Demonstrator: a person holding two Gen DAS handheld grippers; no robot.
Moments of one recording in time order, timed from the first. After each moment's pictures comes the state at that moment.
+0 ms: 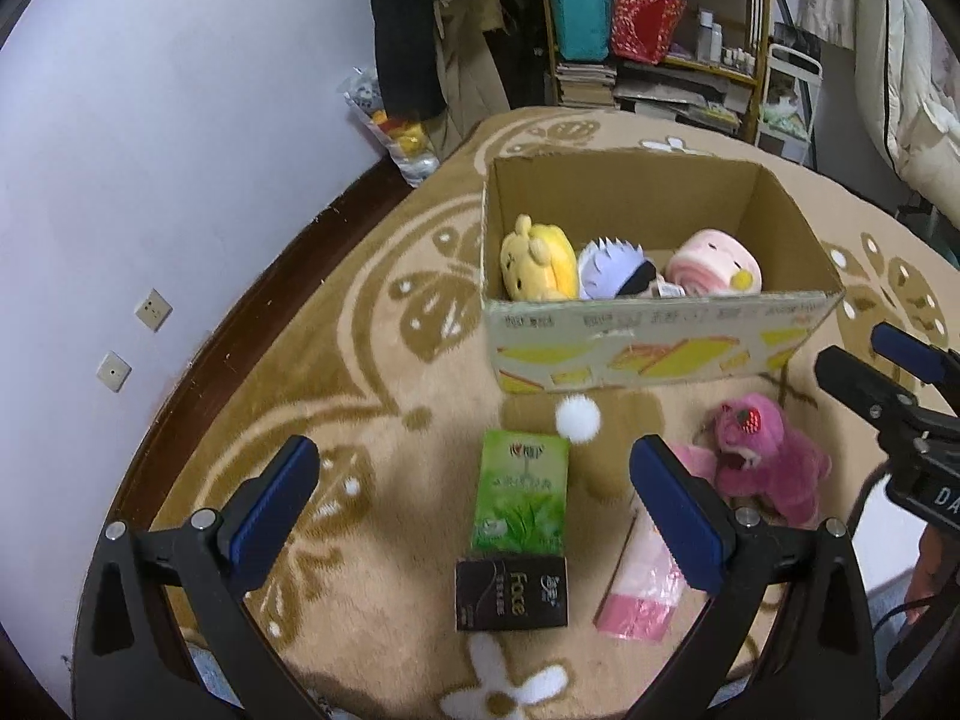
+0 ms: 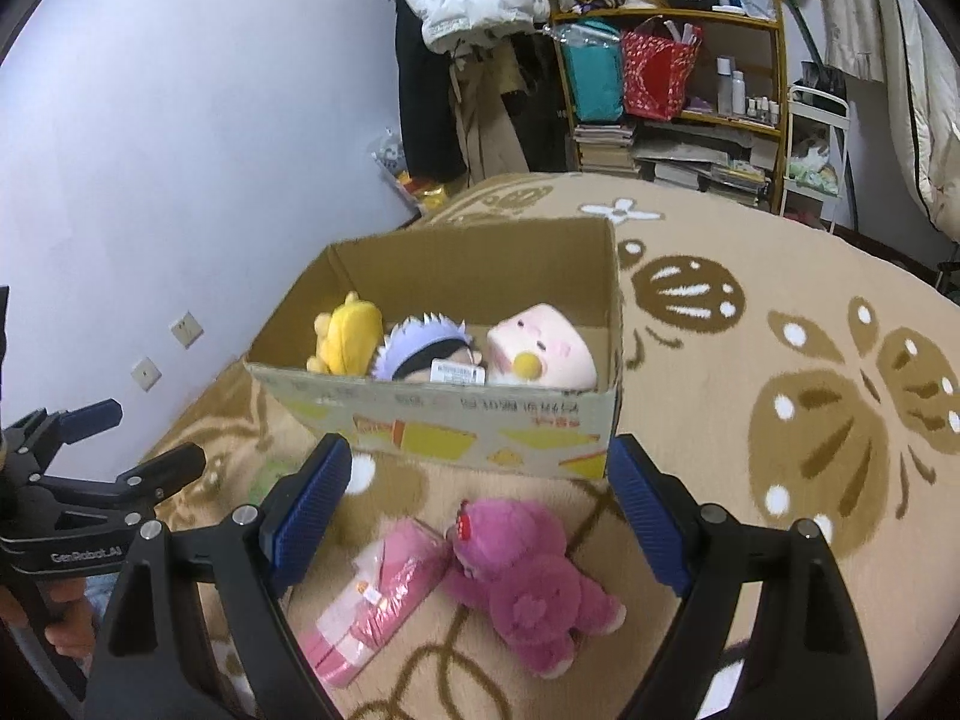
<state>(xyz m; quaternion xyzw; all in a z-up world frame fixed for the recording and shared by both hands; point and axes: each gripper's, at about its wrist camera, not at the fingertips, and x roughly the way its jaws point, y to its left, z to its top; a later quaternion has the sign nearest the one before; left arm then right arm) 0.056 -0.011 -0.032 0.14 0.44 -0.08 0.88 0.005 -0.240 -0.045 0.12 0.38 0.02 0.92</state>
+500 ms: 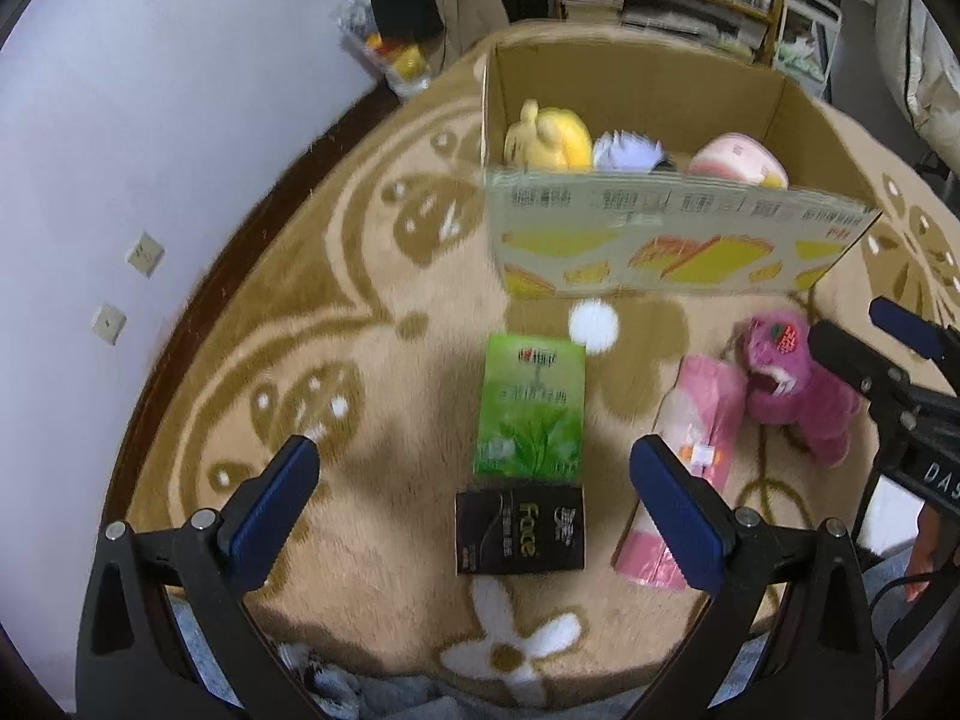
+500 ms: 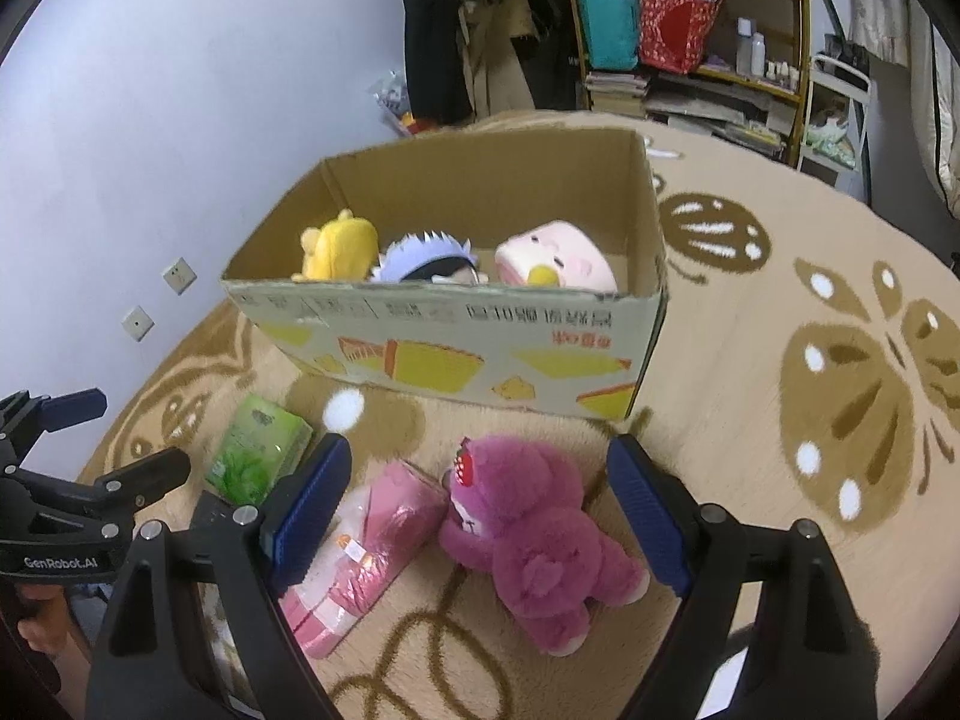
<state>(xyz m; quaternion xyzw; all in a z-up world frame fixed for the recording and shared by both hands) 0.059 -0.003 -0.072 0.15 0.53 -0.06 0.84 0.017 -0.230 -0.084 0.11 0.44 0.03 0.89</state>
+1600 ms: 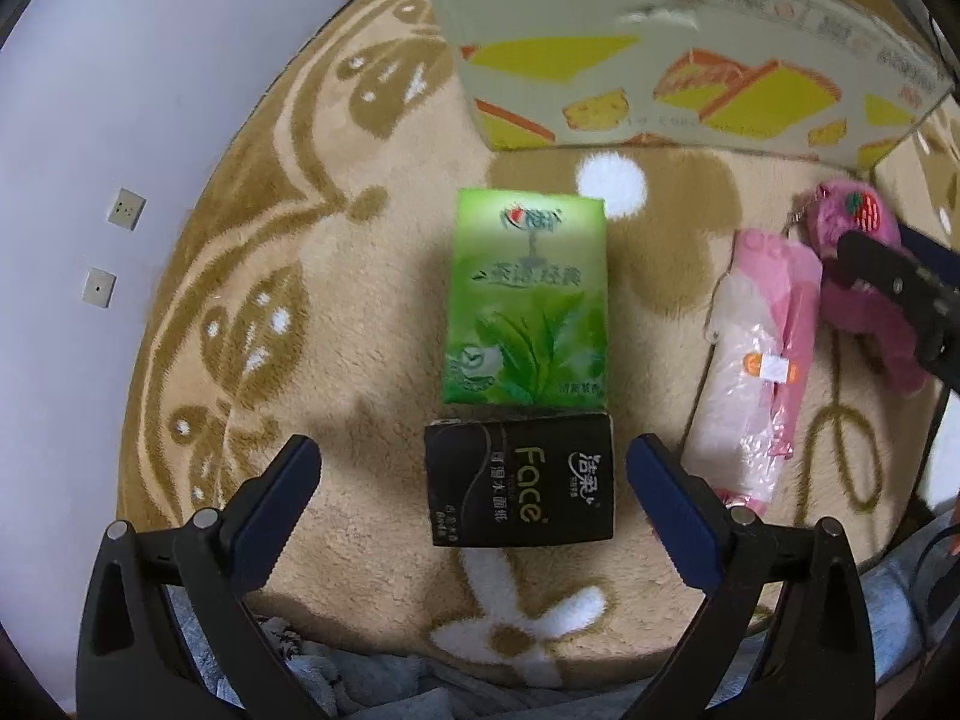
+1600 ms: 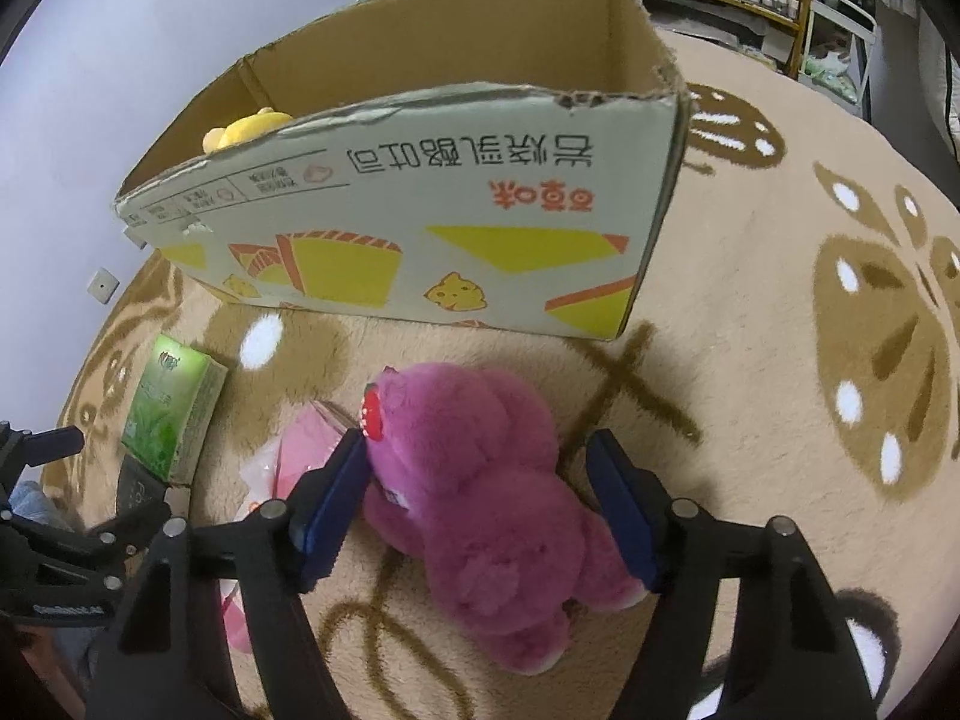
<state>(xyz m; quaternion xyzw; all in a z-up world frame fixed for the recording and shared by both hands) 0.072 -0.010 -0.142 0.20 0.61 -0.05 0.76 0.038 -0.238 -0.139 0.11 0.52 0.01 0.85</state>
